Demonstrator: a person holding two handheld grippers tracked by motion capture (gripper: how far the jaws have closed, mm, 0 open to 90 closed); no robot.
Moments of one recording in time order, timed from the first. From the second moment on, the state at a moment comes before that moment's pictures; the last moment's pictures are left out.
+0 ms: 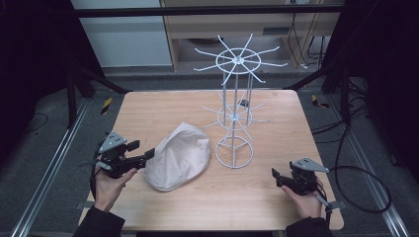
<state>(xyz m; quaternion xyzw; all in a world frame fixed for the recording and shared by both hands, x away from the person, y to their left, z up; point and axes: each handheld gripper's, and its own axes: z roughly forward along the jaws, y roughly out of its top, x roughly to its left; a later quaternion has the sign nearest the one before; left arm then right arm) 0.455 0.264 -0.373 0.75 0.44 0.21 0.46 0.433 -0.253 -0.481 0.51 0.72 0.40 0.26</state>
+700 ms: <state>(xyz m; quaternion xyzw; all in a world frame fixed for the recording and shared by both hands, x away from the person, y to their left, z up) 0.483 0.238 -0.370 0.77 0.43 0.21 0.41 0.434 -0.252 -0.481 0.51 0.72 0.40 0.26</state>
